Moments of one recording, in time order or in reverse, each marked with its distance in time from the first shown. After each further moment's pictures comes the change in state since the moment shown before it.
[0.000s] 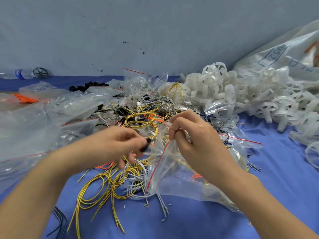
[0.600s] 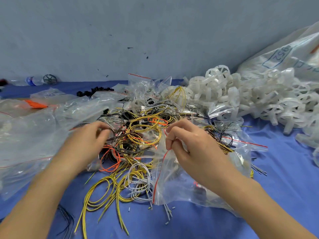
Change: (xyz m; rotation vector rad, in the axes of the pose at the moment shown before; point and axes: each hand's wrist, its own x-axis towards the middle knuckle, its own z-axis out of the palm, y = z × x) left_hand 0.006 -0.060 -0.040 0.500 0.638 -0.069; right_hand -0.003 -0.005 0.002 -0.007 -0.089 -0.058
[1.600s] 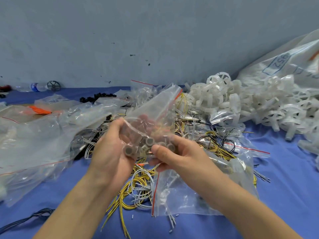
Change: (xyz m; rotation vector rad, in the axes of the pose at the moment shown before) left_hand -0.041 0.092 0.001 -1.683 -0.154 -0.210; right_hand 0.007 -0.028 0.014 0.997 -0.155 0.417
